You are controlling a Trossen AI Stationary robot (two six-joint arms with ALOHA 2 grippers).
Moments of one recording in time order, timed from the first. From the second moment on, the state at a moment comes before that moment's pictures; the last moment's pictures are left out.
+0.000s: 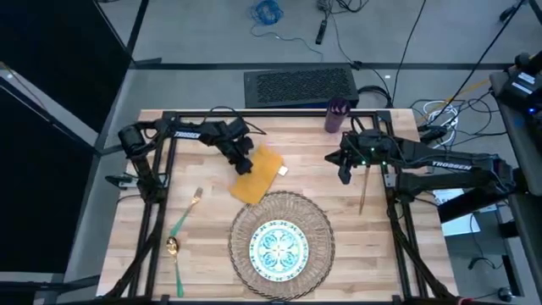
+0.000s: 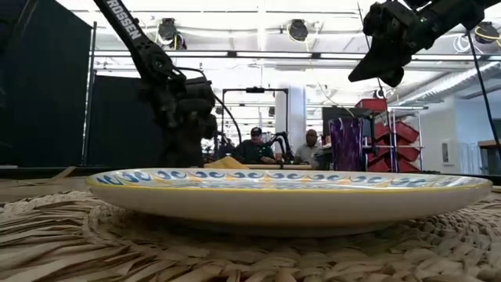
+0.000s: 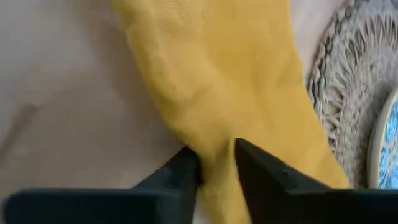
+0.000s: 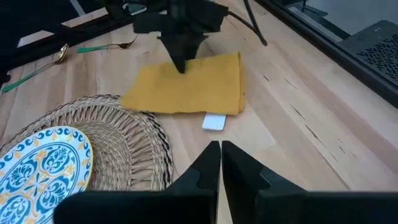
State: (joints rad) left arm 0.55 1.78 0.93 -0.38 0.61 -0.12; right arm -0.27 0.83 0.65 -0.35 -0.03 0.22
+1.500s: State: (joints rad) left arm 0.15 1.37 0.81 -0.90 0.81 -0.96; right arm -0.22 0.83 0.65 -0.45 -0.03 0.19
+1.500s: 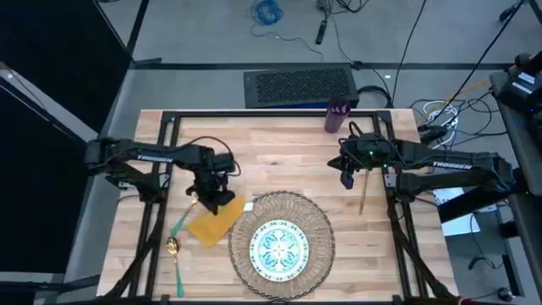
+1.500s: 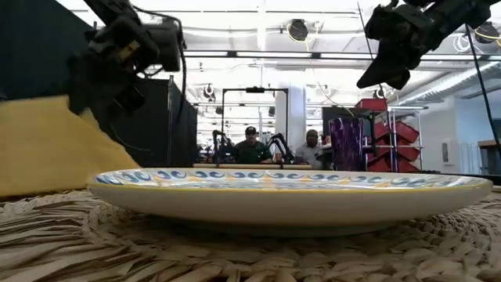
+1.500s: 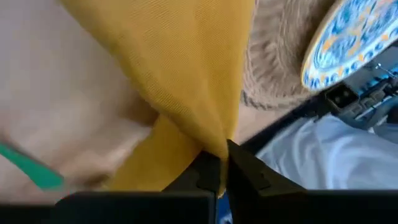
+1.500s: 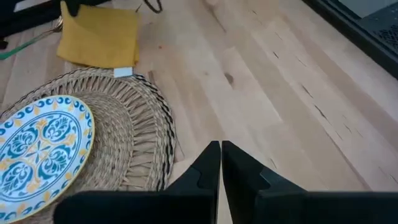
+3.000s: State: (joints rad) left arm 0.18 1.41 0.78 -1.08 0.48 -0.51; right arm -0.06 1.57 0.79 0.26 -0.27 0.28
